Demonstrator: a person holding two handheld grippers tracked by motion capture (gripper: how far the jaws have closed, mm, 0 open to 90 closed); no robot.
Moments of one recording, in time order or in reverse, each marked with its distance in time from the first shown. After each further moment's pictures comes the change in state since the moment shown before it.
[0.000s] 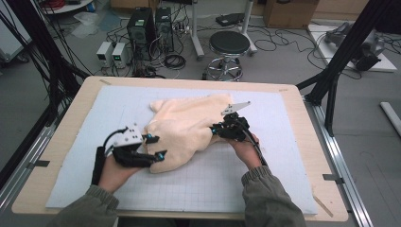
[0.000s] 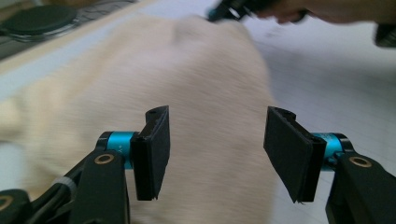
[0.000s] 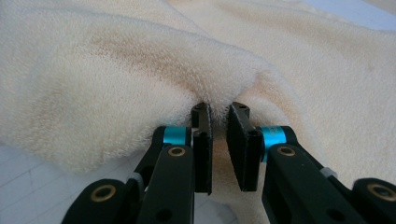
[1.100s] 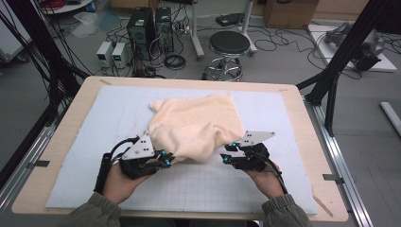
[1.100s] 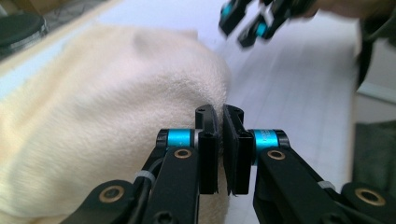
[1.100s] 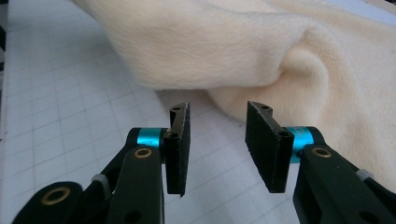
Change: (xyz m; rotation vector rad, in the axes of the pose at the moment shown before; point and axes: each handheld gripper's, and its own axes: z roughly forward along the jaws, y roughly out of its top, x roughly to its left) left arm -0.034 0.042 -0.028 -0.019 -0.043 0.072; right arm 0.054 -0.059 -0.066 -0.087 0.045 -0.117
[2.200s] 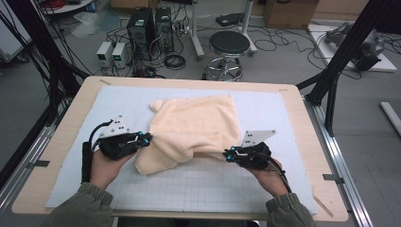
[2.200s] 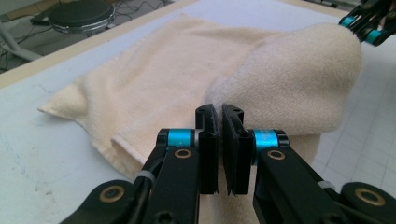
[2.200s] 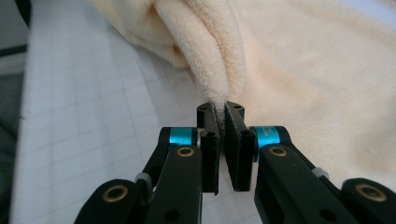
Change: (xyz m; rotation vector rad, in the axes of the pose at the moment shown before) left arm 0.069 -0.033 -0.014 -0.008 0.191 -0.148; right arm -0.006 0.004 -0.013 0.011 0.063 -0.055
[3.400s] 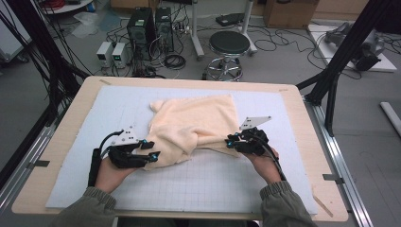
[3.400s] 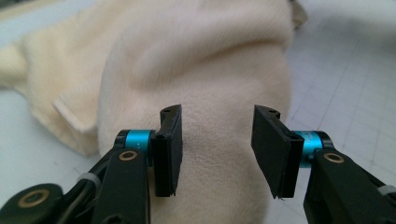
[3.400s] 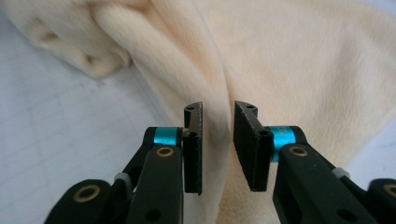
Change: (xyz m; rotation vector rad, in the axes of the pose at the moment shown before) left arm -0.005 -0.043 0.032 0.103 -0.093 -0.037; right arm -0.043 0.000 0.025 0.052 -0.127 0.130
